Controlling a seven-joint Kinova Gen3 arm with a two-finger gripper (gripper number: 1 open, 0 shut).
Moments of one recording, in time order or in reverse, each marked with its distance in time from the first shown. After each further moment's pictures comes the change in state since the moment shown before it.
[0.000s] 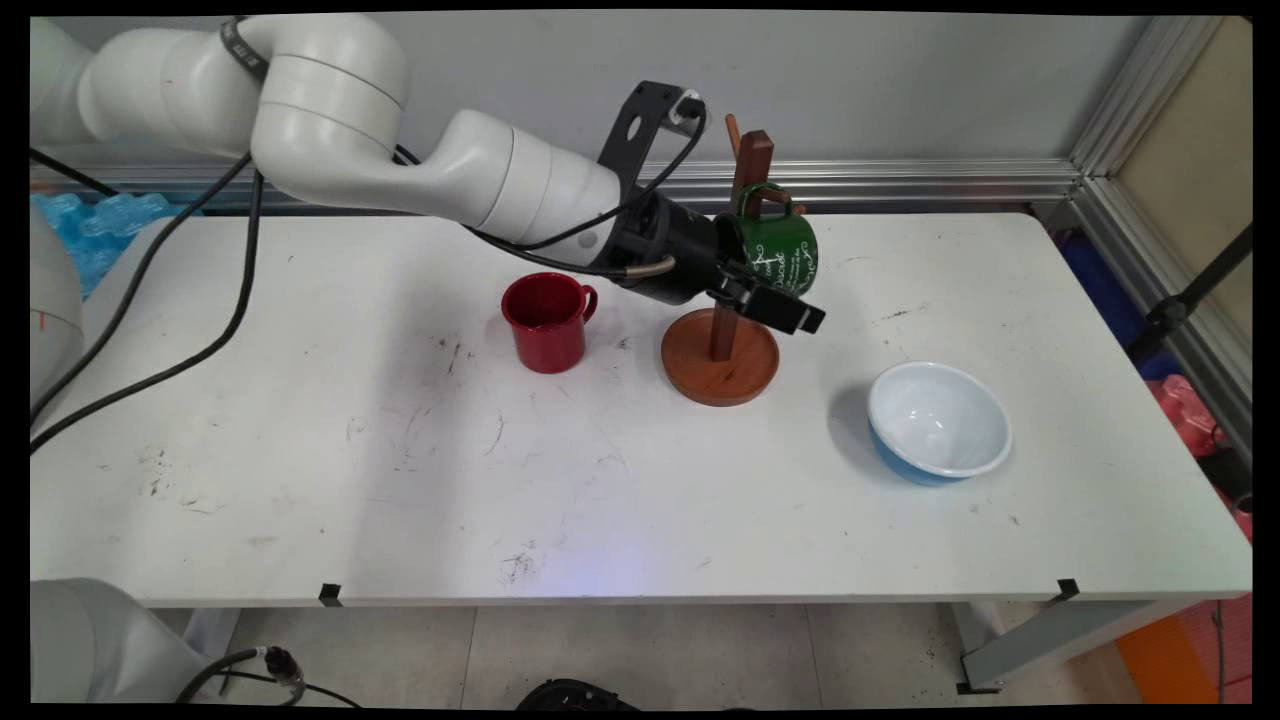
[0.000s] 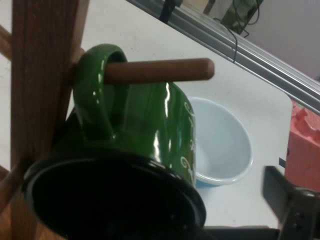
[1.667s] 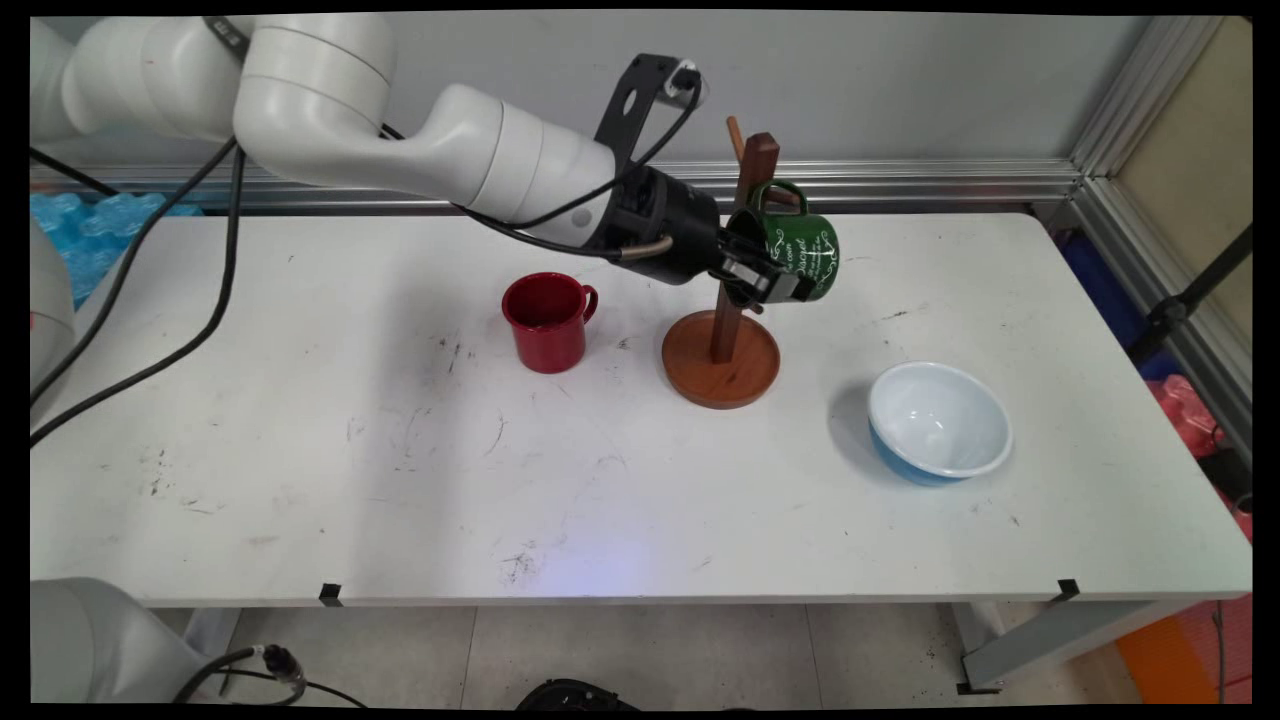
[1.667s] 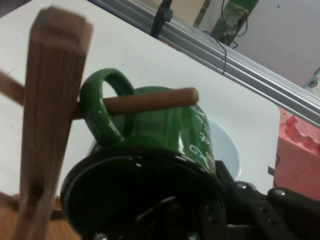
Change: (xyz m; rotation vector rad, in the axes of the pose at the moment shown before) arm 0.013 0.003 -0.011 -0.021 0.023 0.022
